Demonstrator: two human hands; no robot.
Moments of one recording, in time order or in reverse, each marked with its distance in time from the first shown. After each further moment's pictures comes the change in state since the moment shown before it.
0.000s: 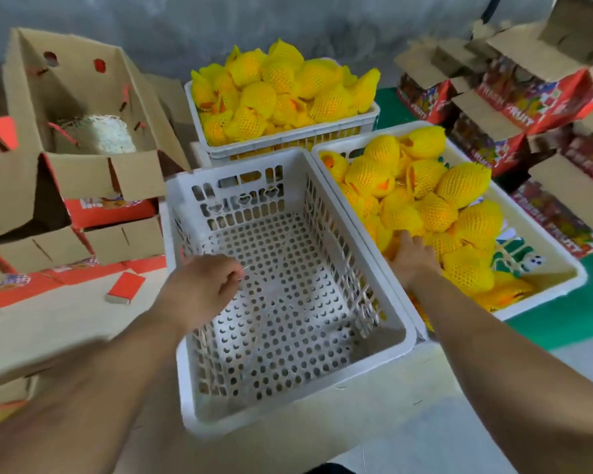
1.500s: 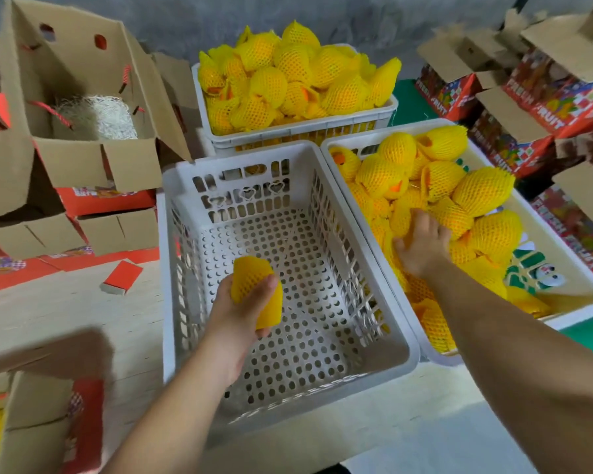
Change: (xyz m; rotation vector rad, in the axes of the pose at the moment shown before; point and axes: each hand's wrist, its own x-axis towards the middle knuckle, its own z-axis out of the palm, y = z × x) left_hand -0.013 0.082 0.050 -1.440 0.173 -0.730; right_hand 0.059 0.012 -0.001 0.132 0.204 -0.133
